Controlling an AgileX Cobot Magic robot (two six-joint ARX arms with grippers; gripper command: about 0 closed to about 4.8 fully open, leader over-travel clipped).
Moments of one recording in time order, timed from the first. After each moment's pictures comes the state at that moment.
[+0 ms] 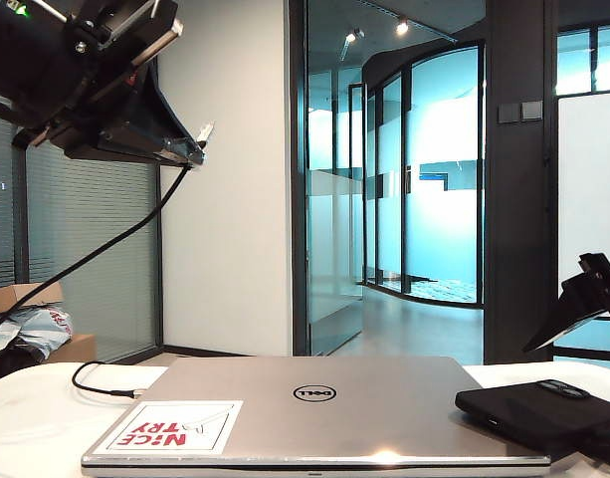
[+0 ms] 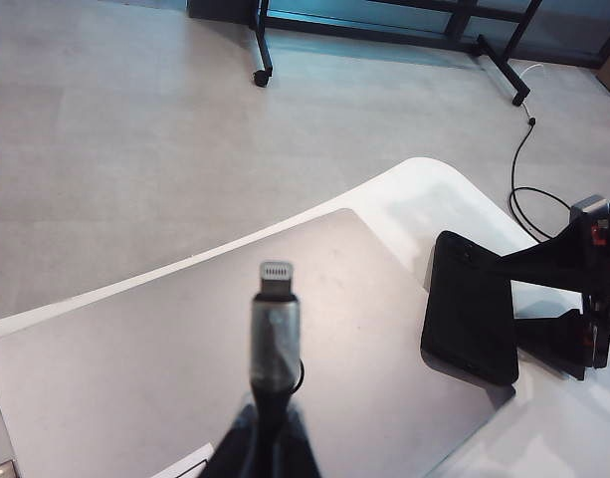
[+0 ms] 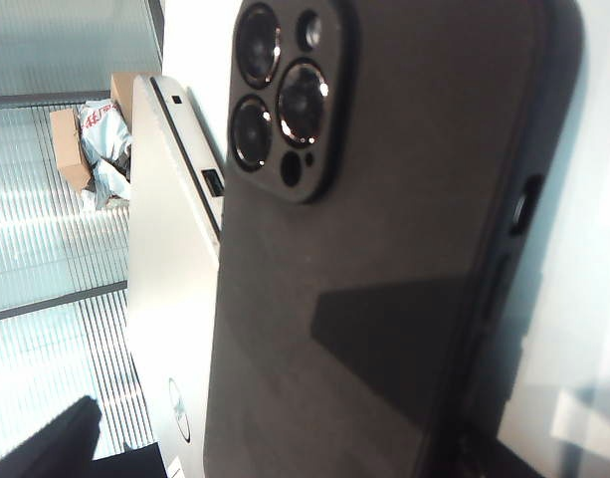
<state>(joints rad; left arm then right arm) -0.57 1.09 0.54 0.20 0.13 -0.15 0.01 1.89 0.30 0.98 -0.46 1.17</state>
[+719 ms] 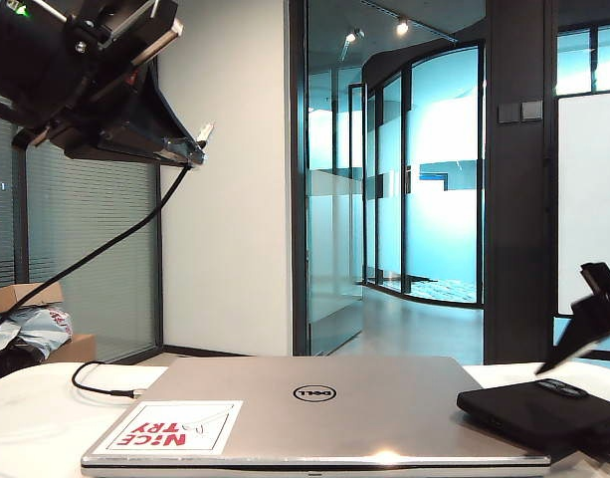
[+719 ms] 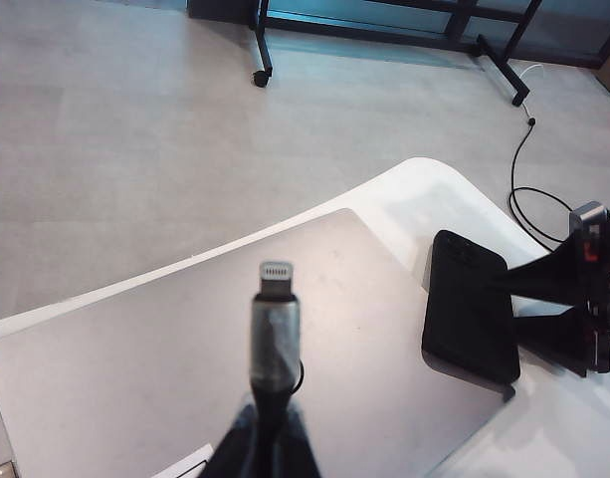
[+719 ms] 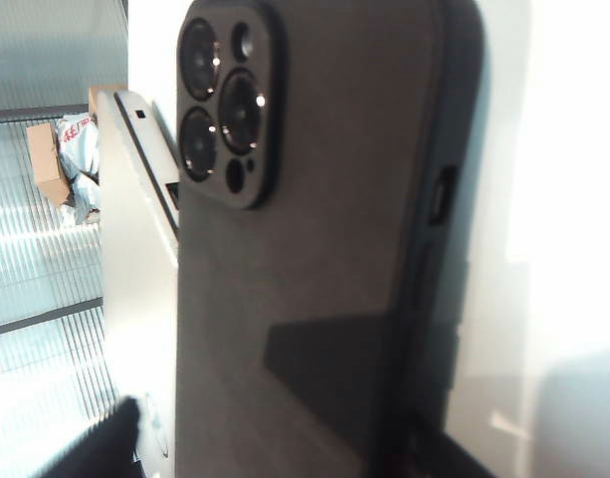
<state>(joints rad) -0.57 1.09 0.54 0.20 0.13 -0.15 0.01 1.89 0.31 0.93 -0.44 1.17</state>
